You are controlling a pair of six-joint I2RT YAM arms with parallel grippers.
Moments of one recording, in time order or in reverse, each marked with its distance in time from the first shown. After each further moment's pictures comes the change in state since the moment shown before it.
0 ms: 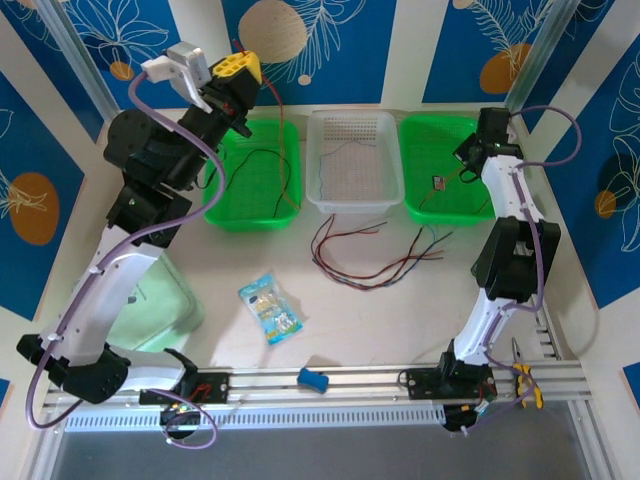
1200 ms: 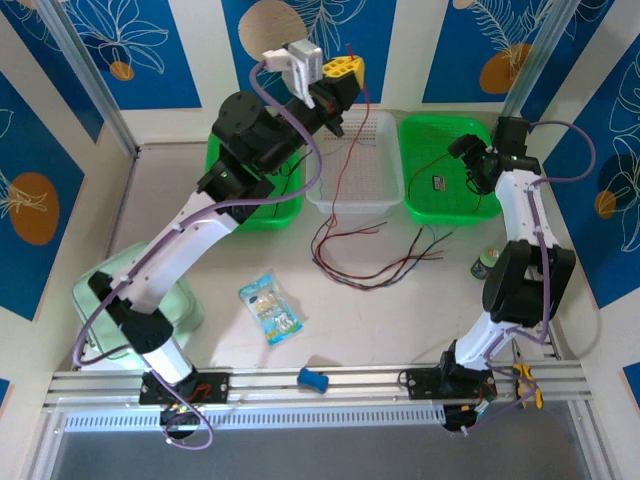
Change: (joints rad) left arm -0.225 0.378 0.283 0.077 -0.003 0.051; right arm -0.034 -0.242 -0.195 0.001 -0.293 0.070
